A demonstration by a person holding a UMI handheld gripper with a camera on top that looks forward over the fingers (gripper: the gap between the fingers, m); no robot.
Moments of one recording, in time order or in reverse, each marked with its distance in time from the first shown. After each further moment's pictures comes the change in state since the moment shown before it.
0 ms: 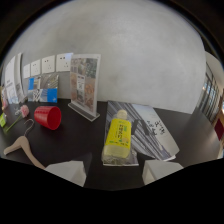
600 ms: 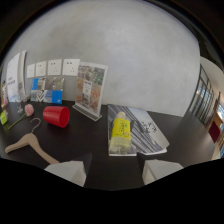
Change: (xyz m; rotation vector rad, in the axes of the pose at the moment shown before) arm -0.017 0.002 -0.057 0.044 0.083 -0.019
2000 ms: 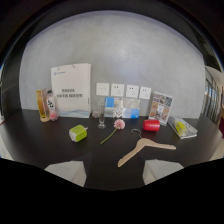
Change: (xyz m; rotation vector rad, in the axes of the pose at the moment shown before) arm -0.393 -0.034 -0.237 0.153 -0.151 0.076
